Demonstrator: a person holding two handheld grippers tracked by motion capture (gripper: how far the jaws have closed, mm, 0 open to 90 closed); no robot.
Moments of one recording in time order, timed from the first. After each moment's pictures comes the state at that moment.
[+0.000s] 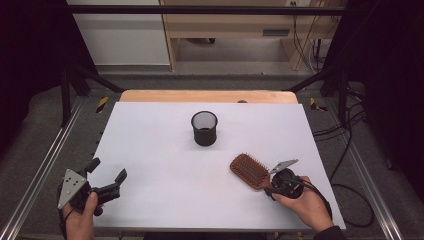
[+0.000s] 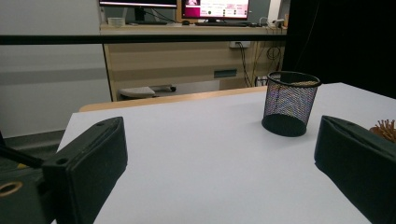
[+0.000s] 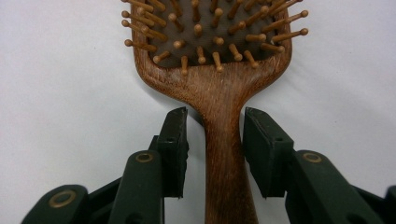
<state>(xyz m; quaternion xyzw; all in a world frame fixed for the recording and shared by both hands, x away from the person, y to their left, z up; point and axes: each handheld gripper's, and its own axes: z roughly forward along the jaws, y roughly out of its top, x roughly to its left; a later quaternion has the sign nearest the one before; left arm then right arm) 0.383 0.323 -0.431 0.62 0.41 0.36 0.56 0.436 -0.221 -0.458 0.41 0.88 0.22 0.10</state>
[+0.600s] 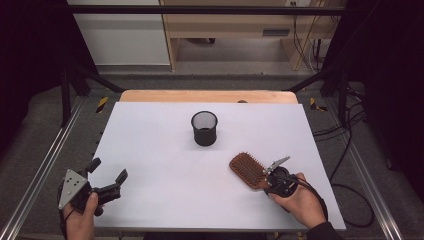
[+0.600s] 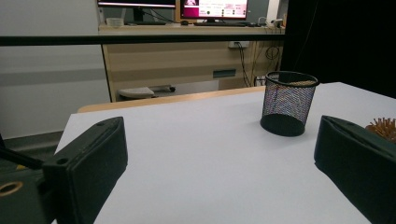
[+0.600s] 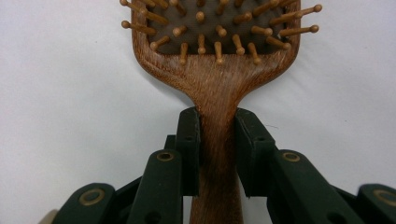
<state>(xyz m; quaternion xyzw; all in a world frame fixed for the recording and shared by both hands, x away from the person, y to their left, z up) 0.383 0.322 -0.431 0.62 0.41 0.36 0.56 0.441 -0.208 -0.454 0.42 0.89 0.17 0.09</state>
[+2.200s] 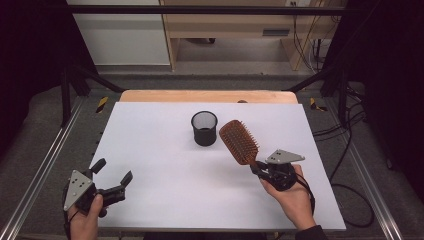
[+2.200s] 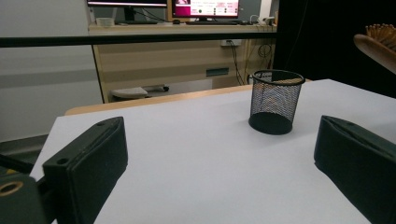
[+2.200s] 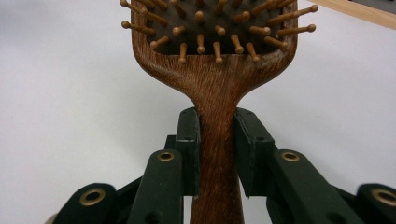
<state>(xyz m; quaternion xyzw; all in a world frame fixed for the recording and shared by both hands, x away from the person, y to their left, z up) 0.379 0.306 -0.429 0.63 0.40 0.36 0.56 0.436 -0.193 -0.417 0.38 0.81 0.41 0.19</state>
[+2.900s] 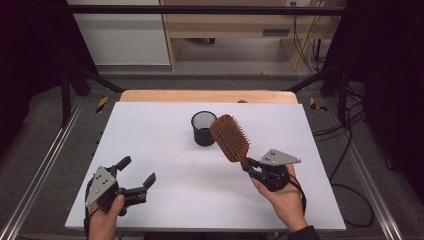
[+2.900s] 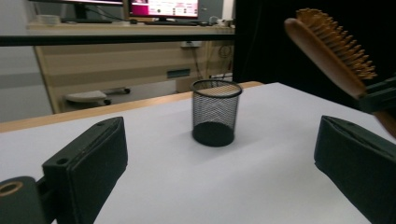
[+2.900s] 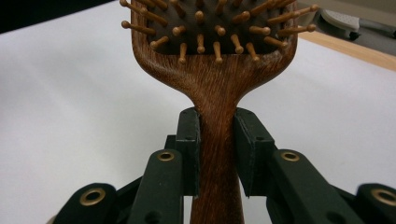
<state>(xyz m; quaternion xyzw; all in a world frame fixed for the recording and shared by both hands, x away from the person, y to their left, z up) 0.383 0.247 -0.409 0.66 0.35 0.30 0.59 0.430 -0.171 -0.407 0.35 0.79 0.46 0.21</state>
